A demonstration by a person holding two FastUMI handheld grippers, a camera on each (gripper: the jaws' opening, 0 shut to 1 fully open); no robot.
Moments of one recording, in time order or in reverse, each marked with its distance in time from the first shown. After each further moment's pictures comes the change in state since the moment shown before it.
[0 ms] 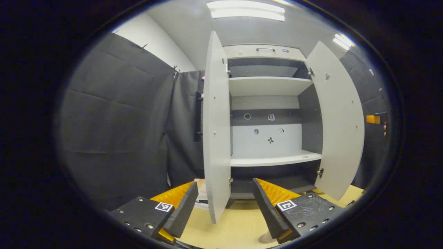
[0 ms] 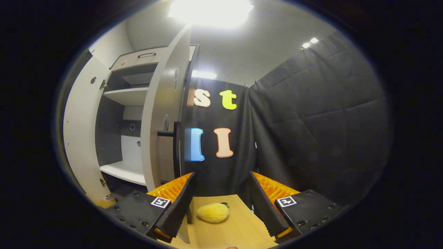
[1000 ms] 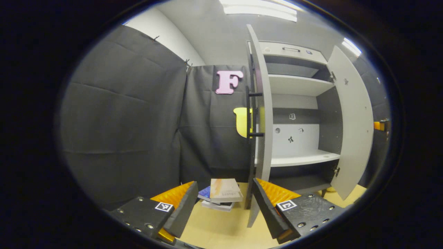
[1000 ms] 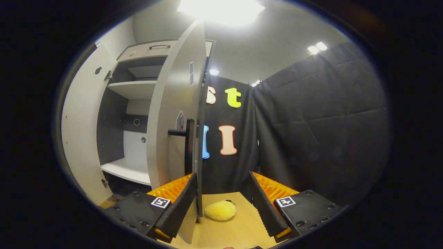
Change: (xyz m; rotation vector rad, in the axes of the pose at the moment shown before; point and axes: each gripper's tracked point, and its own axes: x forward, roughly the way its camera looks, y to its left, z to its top) left arm 0.037 0.114 -0.003 -0.025 0.038 0.018; right arm -0.017 0.089 0.005 -0.042 0.018 0.008
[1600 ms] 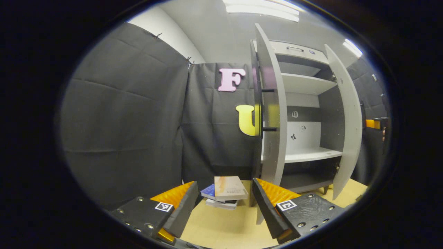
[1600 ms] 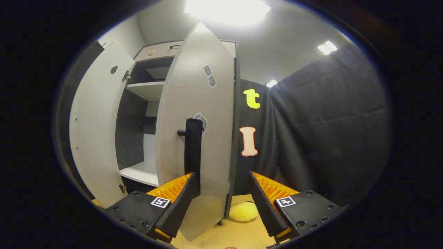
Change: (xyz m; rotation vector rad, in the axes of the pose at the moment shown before) left arm -0.002 0.038 -0.003 -0.006 0.012 0.004; right arm 0.008 0.082 0.002 0.019 -0.008 0.119
